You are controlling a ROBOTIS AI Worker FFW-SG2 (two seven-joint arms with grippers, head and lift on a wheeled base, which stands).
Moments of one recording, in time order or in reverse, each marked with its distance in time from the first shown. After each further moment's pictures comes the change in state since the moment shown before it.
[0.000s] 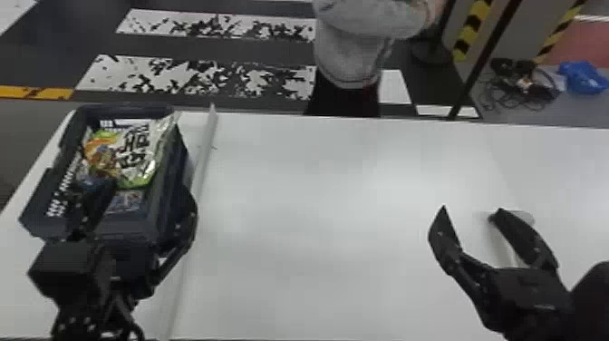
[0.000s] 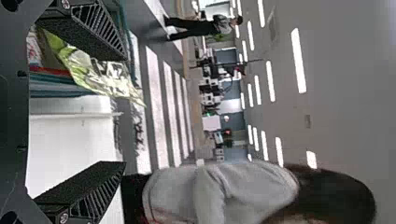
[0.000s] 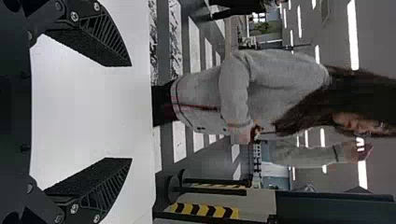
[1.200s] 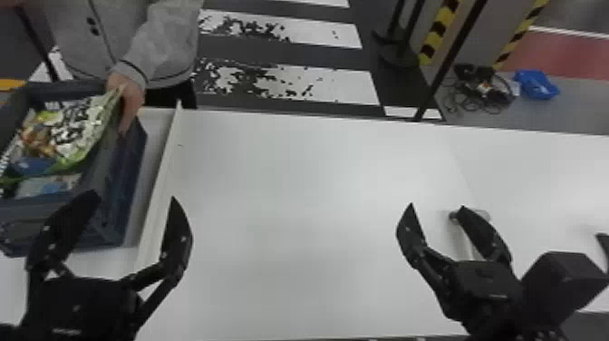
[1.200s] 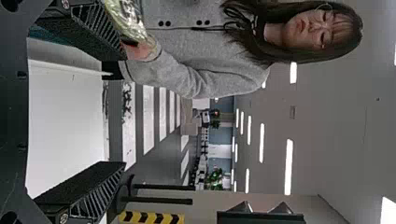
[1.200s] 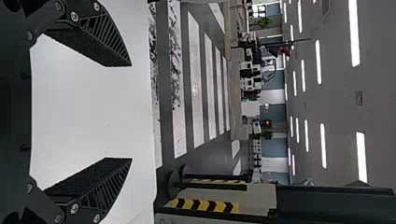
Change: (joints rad) left arm 0.183 0.011 -0.105 -0.092 0.083 -0.201 -0.033; right arm -0.014 0.012 -0.015 0.020 -0.011 0.002 -0.001
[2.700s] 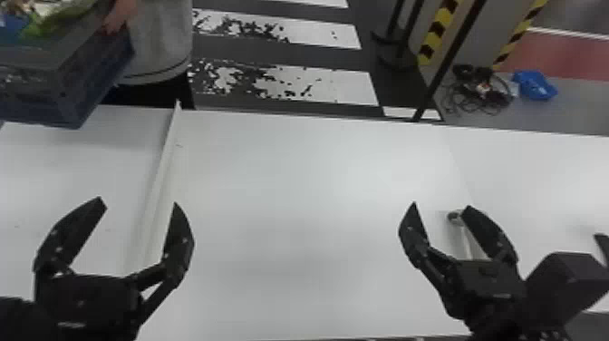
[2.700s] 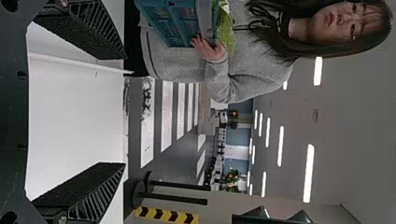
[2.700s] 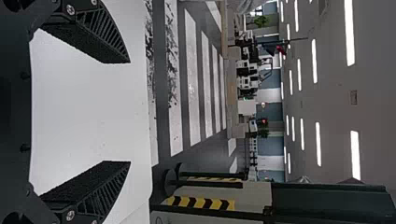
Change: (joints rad) left arm -0.014 0.000 0.000 -0.028 0.041 0.128 -0.003; right arm 0.003 -0.002 -0.011 0.001 0.000 -0.018 0.000
